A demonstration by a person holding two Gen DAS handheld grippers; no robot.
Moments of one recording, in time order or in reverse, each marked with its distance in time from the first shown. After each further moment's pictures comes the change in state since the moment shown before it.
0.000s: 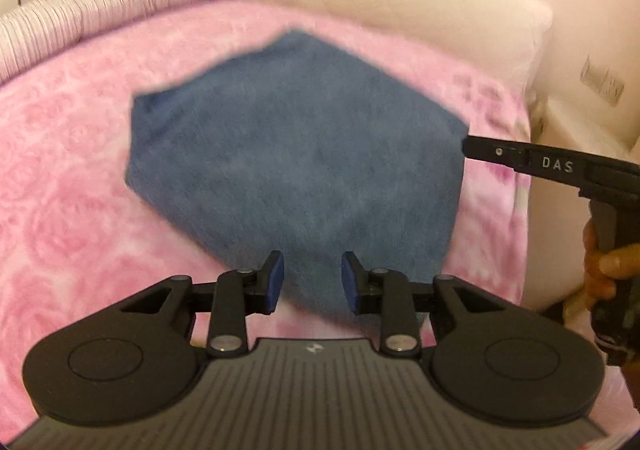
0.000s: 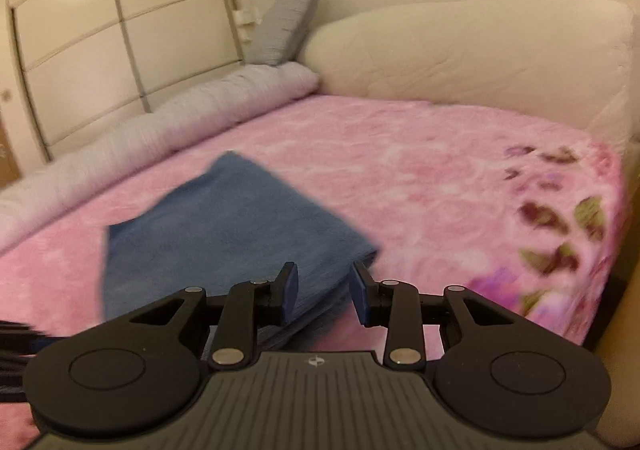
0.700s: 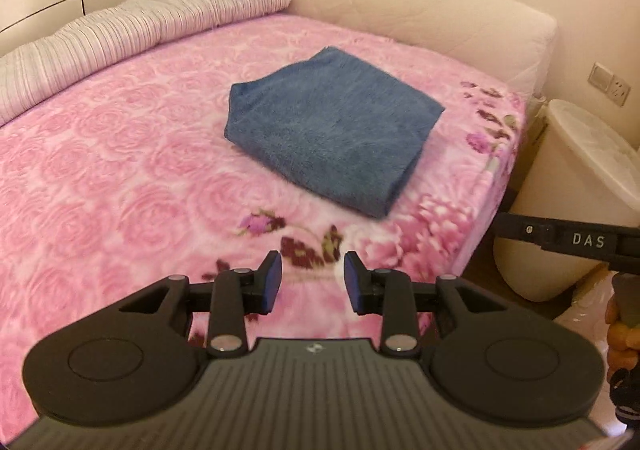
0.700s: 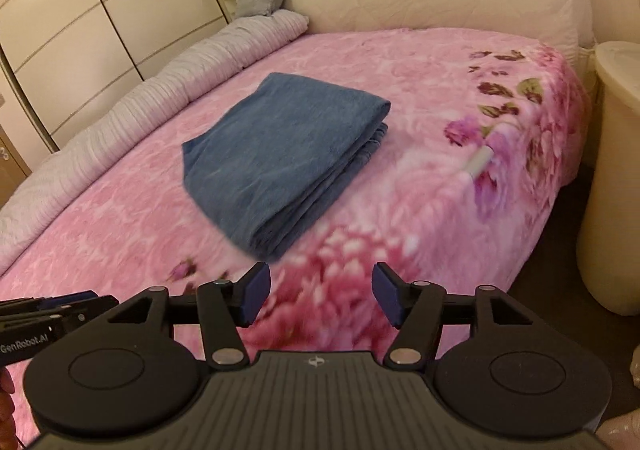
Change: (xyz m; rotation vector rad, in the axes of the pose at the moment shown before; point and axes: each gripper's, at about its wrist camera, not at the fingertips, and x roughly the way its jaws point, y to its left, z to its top) left arm -0.183 -0.032 -0.081 -0.076 -0.075 0.132; right arm -0.150 0.060 -0.062 0.162 0.152 -0.027
